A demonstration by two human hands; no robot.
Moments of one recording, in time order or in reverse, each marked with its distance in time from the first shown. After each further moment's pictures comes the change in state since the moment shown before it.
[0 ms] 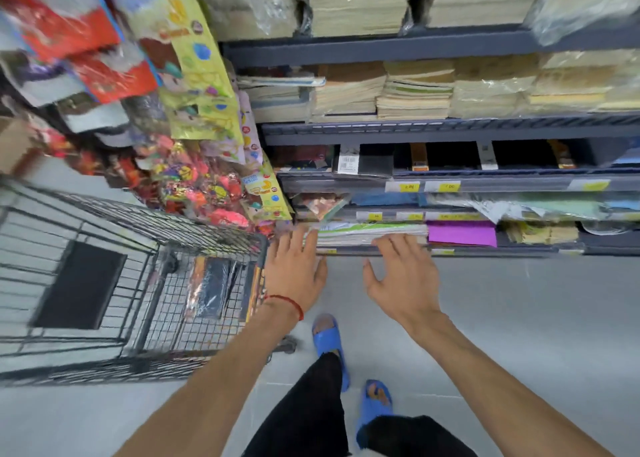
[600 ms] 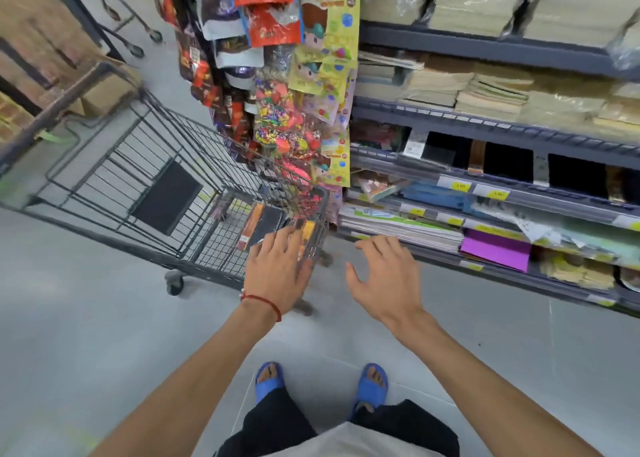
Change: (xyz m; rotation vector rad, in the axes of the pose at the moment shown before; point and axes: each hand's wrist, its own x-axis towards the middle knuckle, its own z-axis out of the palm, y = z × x) left_hand -0.198 -0.067 -0.054 0.011 0.064 -0.250; right_hand -0.111 -0.112 -0.049 0.065 -0.072 -0.305
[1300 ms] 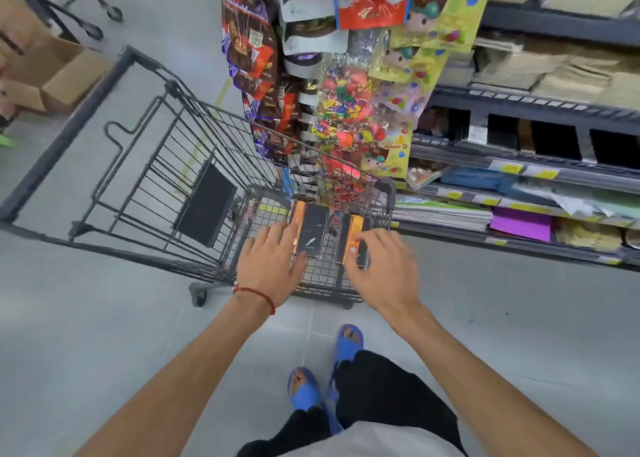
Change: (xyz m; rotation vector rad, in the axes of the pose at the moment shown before) left_hand 0.029 -0.258 0.012 -0.082 -0.076 0.119; right_hand 0.066 -0.233 0.079 0.091 -0.027 0.239
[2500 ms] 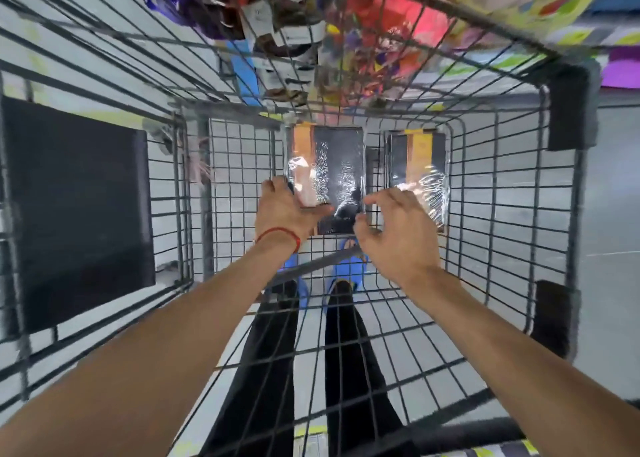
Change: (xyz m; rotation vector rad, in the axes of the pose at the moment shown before) left_hand 0.224 -0.107 0.335 -0.527 -0.594 -0.364; right_hand 0.129 0.035 0.321 -0.009 -0.350 0.425
